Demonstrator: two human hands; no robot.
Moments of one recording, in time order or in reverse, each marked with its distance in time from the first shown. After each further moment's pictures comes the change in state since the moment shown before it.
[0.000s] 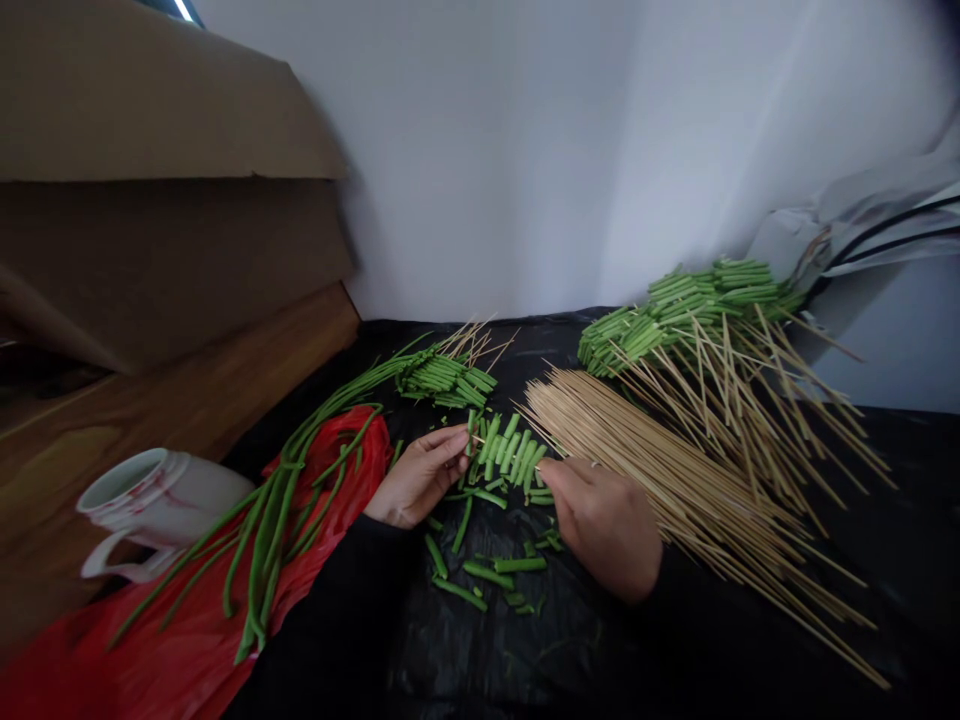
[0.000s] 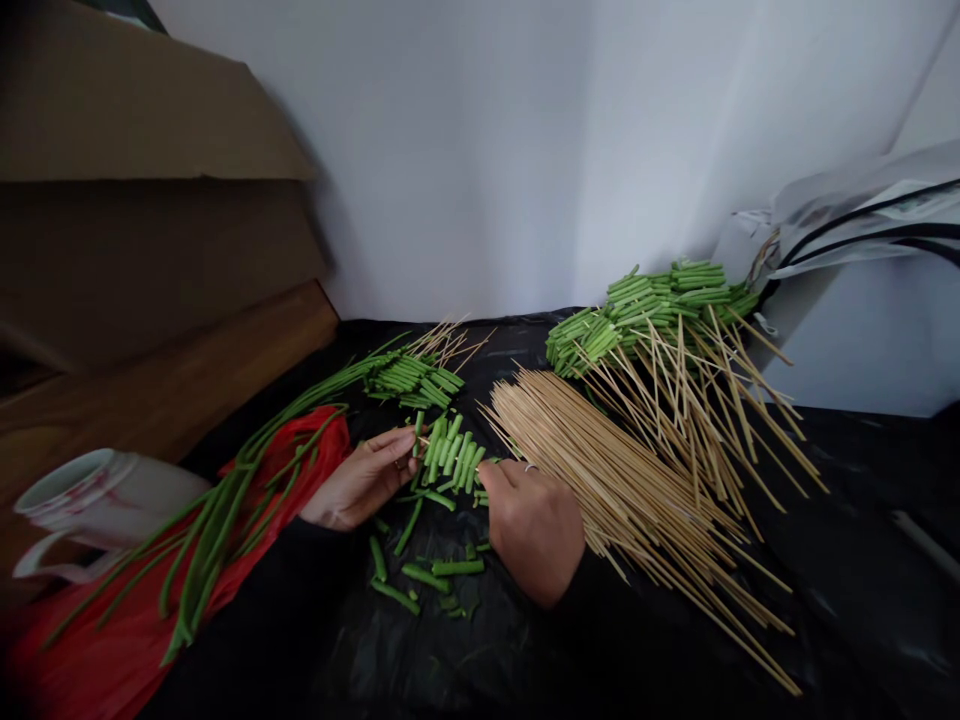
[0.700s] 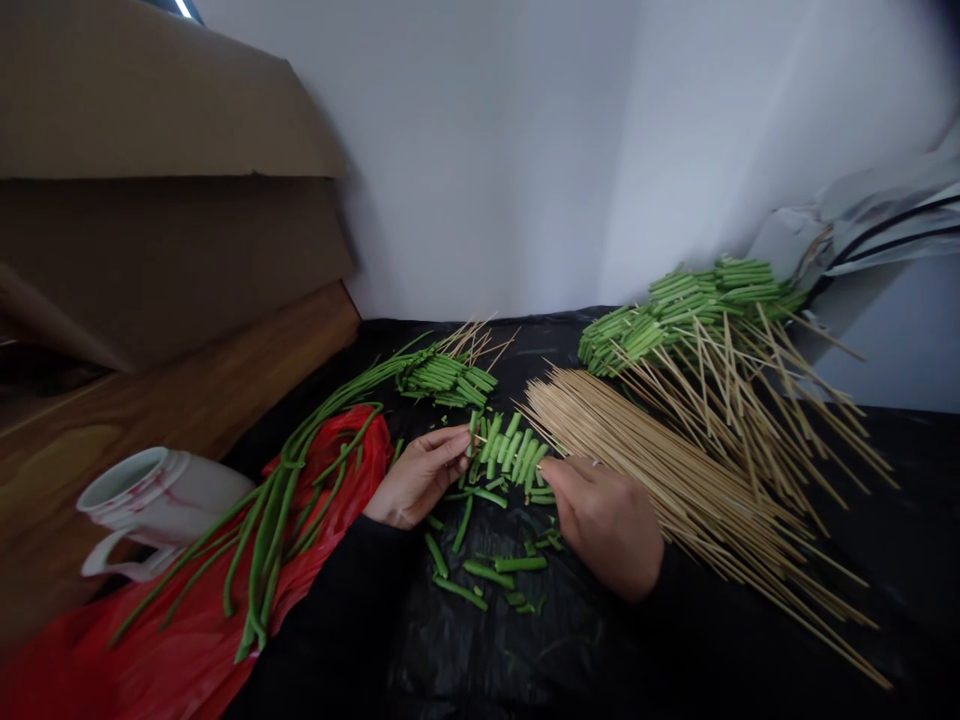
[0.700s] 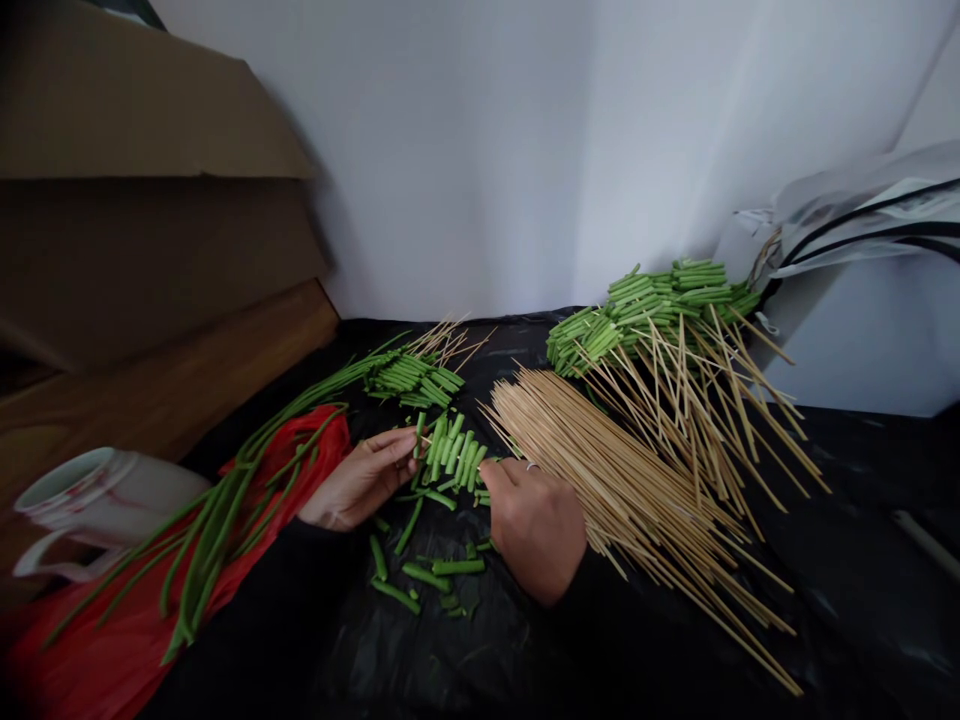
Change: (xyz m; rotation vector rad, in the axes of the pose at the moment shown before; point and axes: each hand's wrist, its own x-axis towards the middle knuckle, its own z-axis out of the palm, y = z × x) left_hand -0.002 0.000 0.000 0.051 -0.009 0.024; right_hand 0.000 0.001 0.001 -0.007 0.008 0.005
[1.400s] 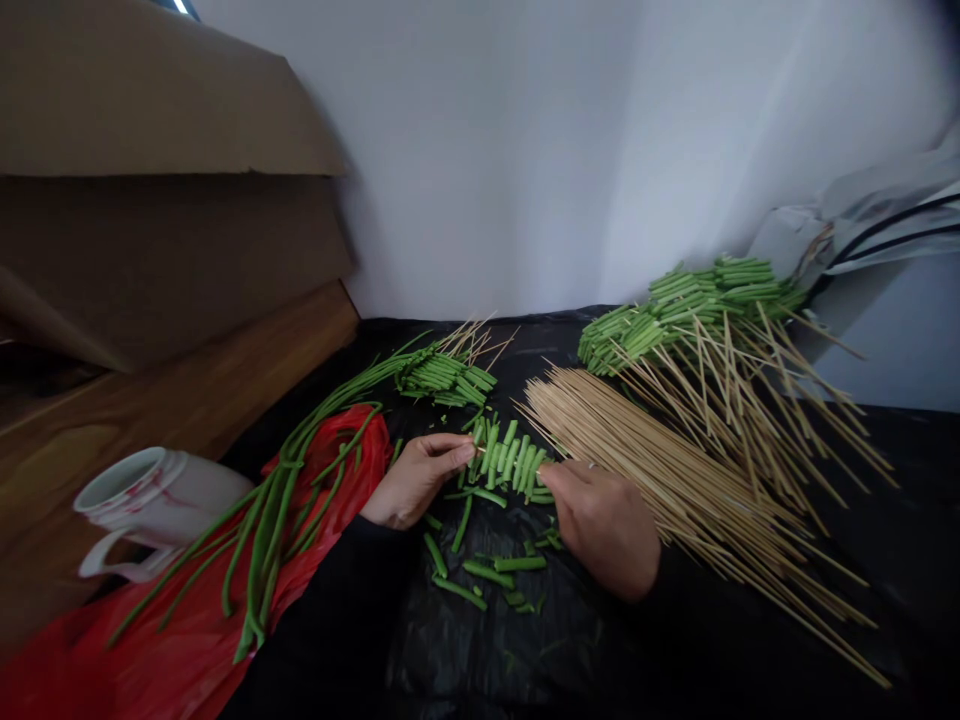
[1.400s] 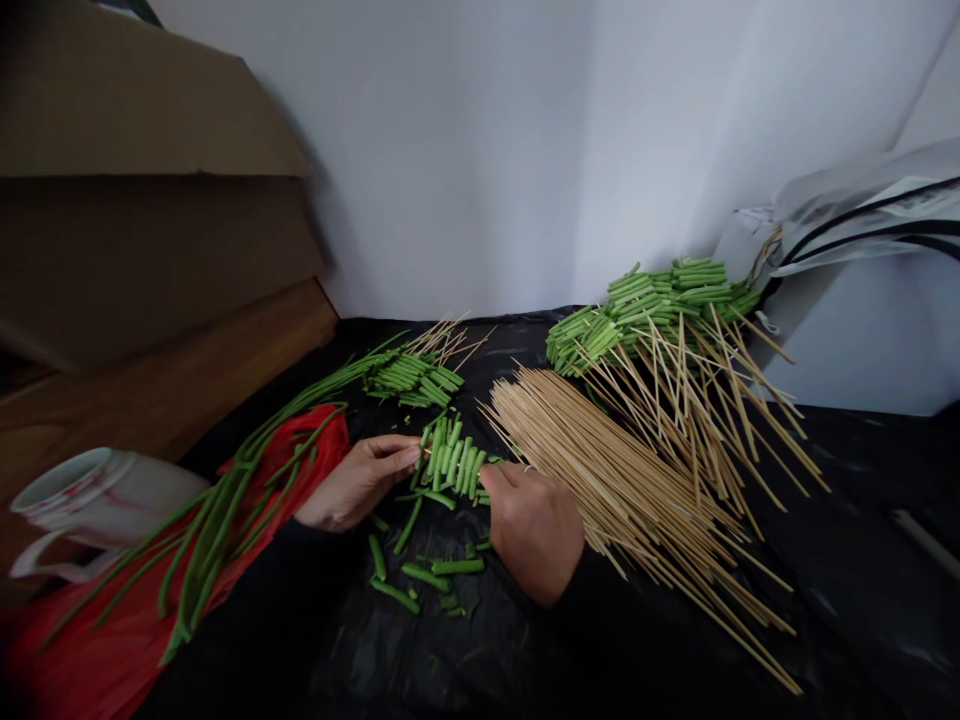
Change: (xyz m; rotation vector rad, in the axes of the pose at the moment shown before) left_hand -0.005 0.001 0.002 0.193 0.040 0.030; right_hand -0.001 0.001 0.001 0.052 -0.076 0.007
